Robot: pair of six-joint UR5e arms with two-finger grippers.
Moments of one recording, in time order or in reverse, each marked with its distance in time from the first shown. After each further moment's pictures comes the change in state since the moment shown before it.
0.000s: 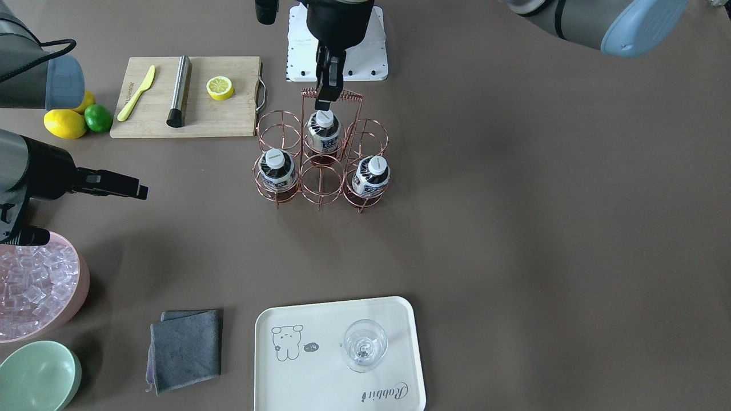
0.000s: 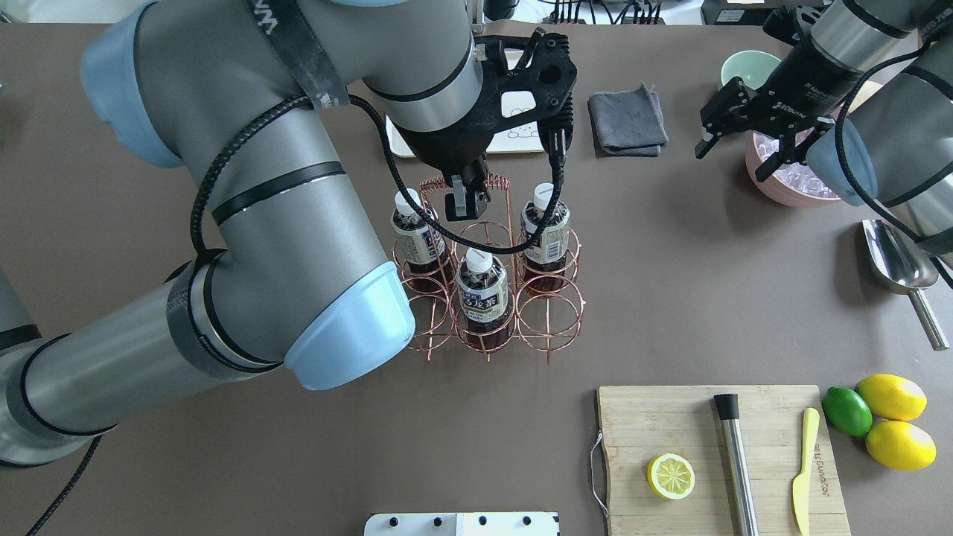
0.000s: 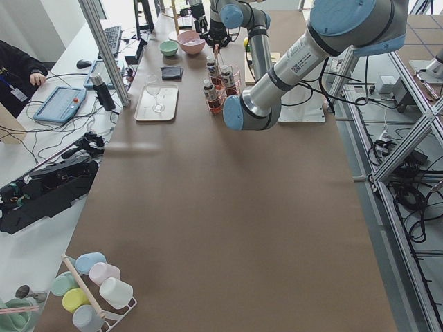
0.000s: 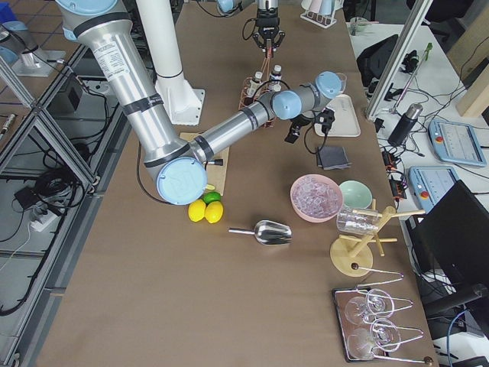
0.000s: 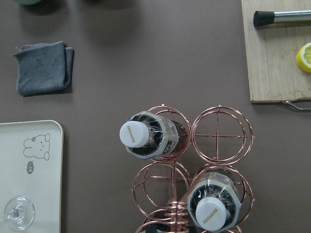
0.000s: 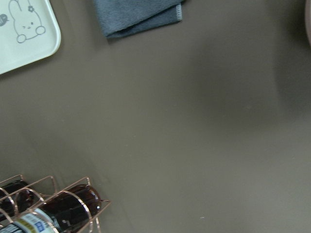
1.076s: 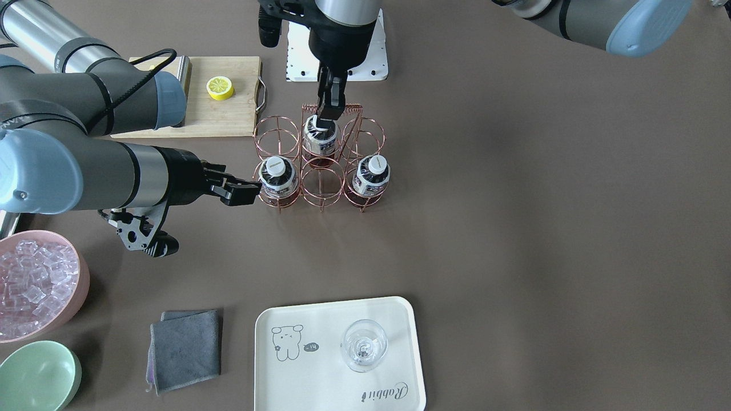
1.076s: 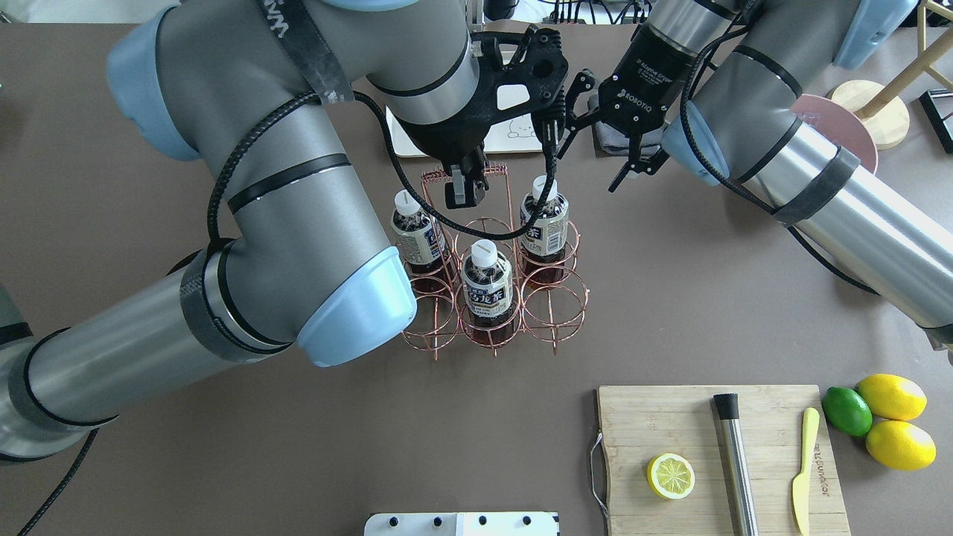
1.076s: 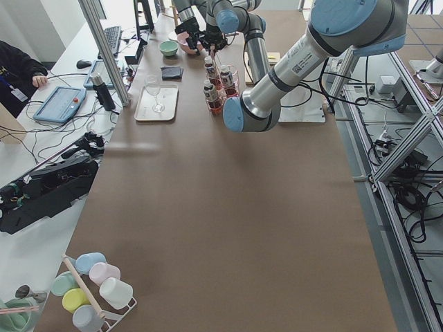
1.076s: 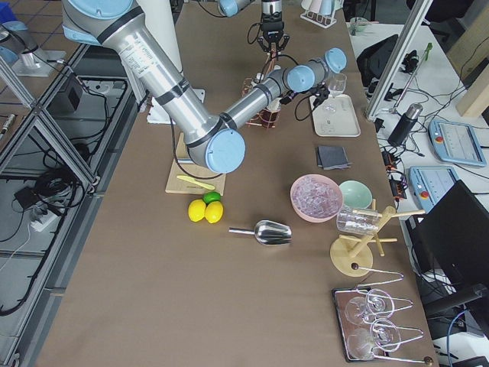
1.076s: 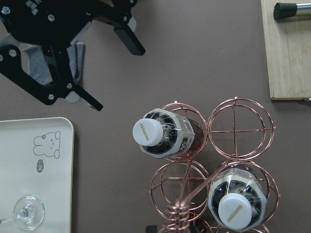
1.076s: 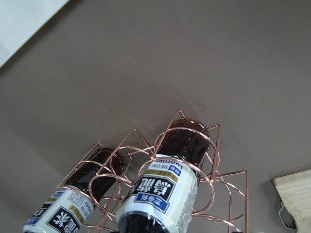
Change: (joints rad) left arm -0.011 0.014 0.044 -0.068 0.011 -0.003; right arm -0.135 0.273 -0.193 0.001 0.161 0.458
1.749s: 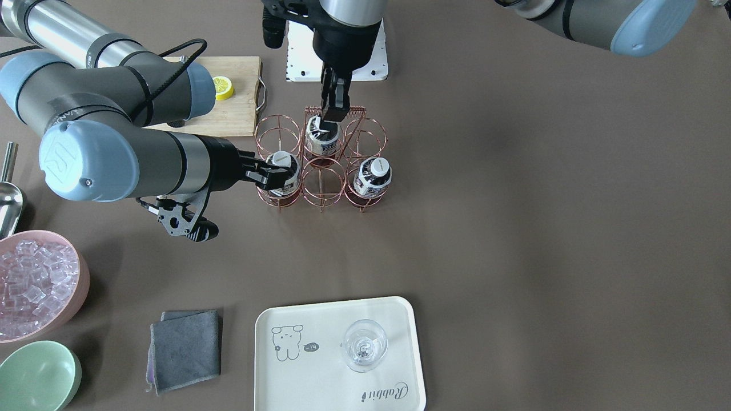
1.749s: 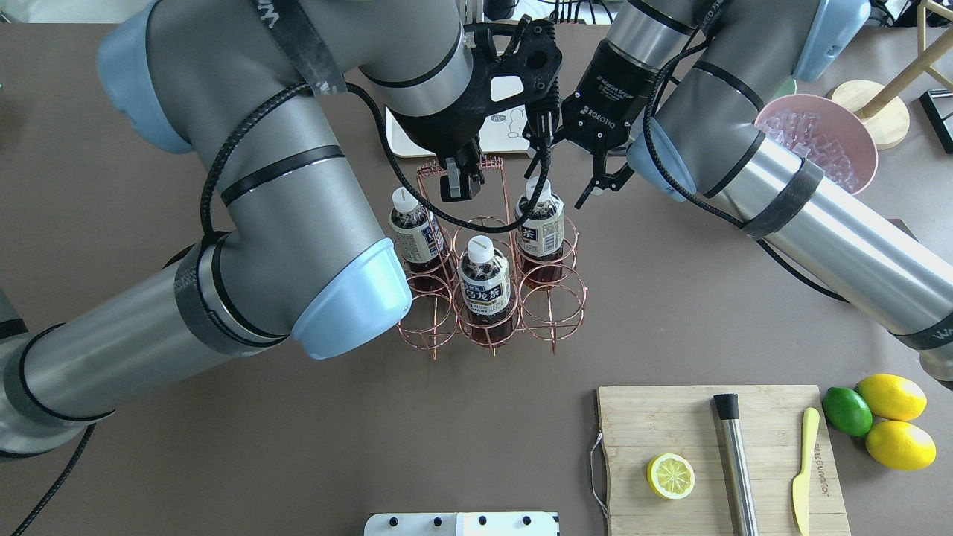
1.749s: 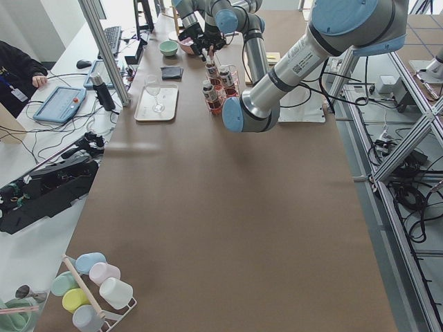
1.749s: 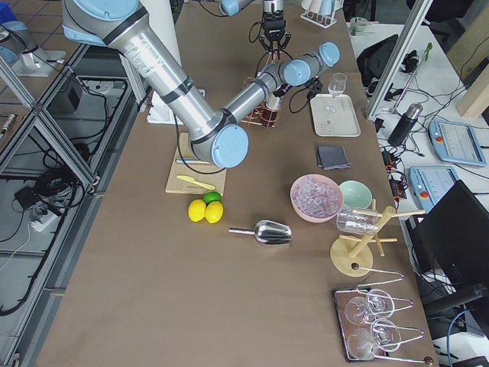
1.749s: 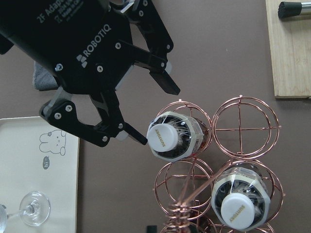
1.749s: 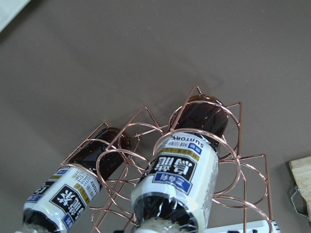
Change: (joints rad) left arm -0.012 0.003 -0.002 -0.001 -0.004 0.003; right arm -0.054 0.040 -0.002 0.000 0.003 0.036
